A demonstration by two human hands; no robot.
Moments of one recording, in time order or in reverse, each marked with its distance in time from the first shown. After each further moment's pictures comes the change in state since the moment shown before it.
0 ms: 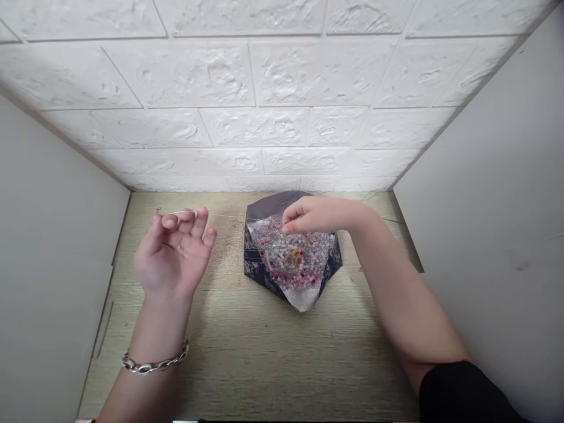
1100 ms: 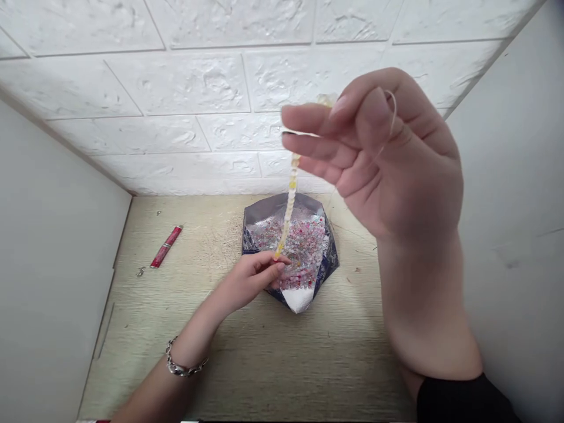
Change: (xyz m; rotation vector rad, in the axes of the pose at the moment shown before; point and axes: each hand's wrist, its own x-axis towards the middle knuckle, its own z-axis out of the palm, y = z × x) left_hand -0.024 -0.060 0.015 0.932 -0.616 -0.387; right_hand -0.061 -0.070 0.003 0.785 0.943 -0.573
